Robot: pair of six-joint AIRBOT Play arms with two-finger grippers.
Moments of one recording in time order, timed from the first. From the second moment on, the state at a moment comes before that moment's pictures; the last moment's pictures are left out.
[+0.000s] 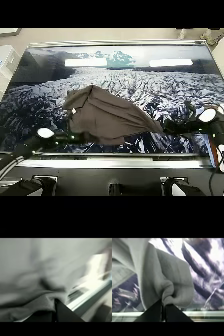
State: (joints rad) left arm -0.31 -1.14 0.49 0.29 -0.83 -1.10; right arm -0.21 -1.07 0.80 -1.19 1.24 1.58
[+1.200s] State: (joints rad) left arm 0.36 -0.80 1.91 0.35 -0.90 -1.06; right arm -0.21 -0.55 1.60 -1.38 1.05 1.58
